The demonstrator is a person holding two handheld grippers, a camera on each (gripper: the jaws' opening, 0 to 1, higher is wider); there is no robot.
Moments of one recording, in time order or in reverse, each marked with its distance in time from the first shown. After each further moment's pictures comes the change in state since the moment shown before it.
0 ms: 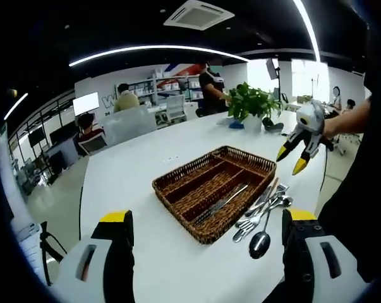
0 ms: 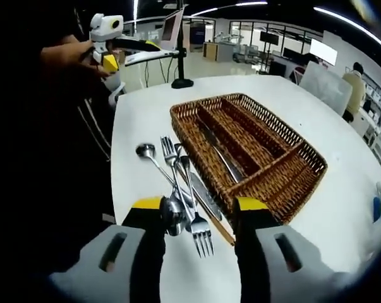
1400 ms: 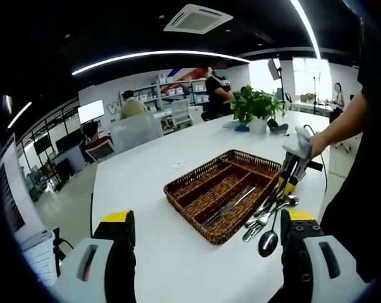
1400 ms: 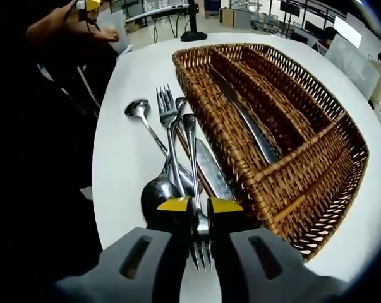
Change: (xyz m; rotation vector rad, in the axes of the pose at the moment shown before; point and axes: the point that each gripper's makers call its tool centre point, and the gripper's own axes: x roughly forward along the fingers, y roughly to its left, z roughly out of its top) left arm -0.015 0.015 0.009 0.034 -0.025 0.048; right arm 0.067 0.010 -0.045 -0.026 0.240 0.137
